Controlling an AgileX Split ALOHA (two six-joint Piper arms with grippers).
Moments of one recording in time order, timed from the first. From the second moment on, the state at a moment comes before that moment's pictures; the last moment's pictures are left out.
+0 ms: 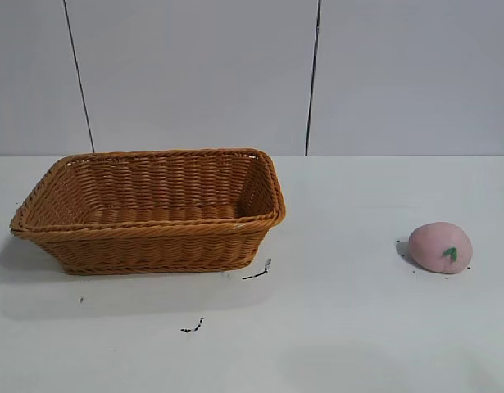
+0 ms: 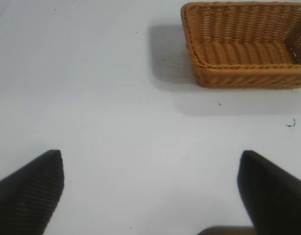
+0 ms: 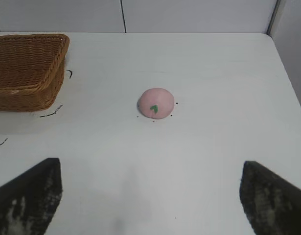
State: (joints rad) left arm -0.01 0.00 -0.50 -0.01 1.06 -0.03; right arm 0.01 0.00 -0.49 0.05 1.03 -0.04
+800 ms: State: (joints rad) left arm -0.01 0.00 -0.50 -0.01 1.06 -0.03; right arm 0.01 0.43 -0.65 0.05 0.81 -0.04
